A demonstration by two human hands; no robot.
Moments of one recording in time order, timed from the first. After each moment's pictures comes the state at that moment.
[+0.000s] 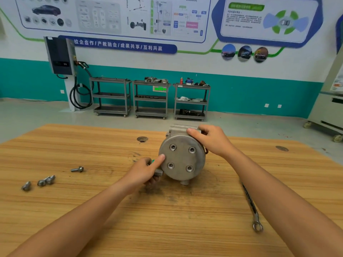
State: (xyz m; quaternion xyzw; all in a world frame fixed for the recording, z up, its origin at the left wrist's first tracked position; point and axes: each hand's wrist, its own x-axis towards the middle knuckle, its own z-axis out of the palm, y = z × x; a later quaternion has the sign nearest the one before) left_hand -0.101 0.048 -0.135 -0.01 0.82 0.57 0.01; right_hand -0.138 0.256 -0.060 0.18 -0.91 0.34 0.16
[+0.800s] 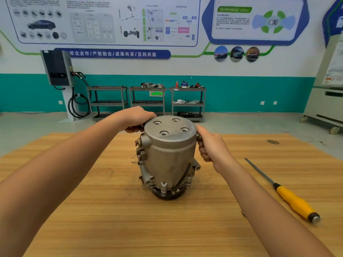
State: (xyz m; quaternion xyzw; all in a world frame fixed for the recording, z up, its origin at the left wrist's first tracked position) left_hand -0.118 0.041 0.014 0.03 0.95 0.31 0.00; right_hand -0.056 0.246 -0.050 -0.02 -0.74 0.67 0.08
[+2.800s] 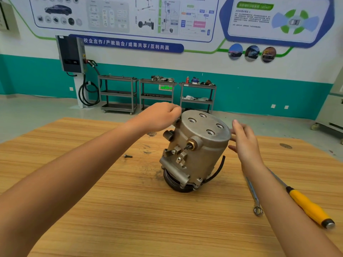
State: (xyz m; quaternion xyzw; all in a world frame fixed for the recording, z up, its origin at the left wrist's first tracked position) left_hand -0.075 0.050 -0.004 0.20 0.94 0.25 -0.14; right_hand -0.058 0.265 -0.068 0.00 -0.73 0.64 0.23
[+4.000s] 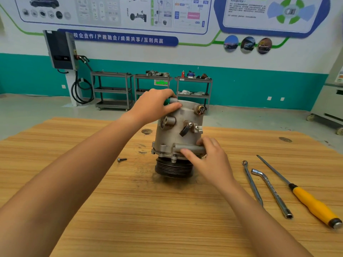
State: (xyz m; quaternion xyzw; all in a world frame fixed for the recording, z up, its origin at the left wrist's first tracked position) left_hand -0.127 0.042 -0.007 0.25 0.91 0.16 -0.30; right_hand -0.065 0.226 -0.115 0.12 -0.90 0.31 0.27
